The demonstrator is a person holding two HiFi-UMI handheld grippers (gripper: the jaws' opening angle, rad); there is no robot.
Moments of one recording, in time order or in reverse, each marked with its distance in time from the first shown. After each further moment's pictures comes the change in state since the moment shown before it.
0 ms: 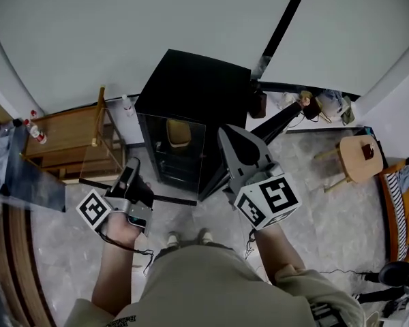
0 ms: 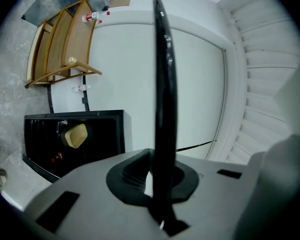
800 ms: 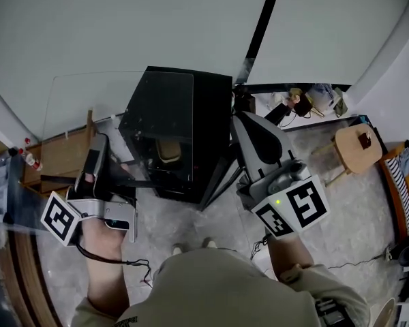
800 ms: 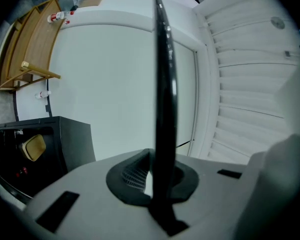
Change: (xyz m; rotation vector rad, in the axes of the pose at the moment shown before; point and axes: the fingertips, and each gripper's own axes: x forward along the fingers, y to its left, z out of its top) left arm 0.053 -0.172 0.007 0.157 -0.067 -0.250; right arm -0.036 -0.047 0.094 -0.057 -0.197 -0.055
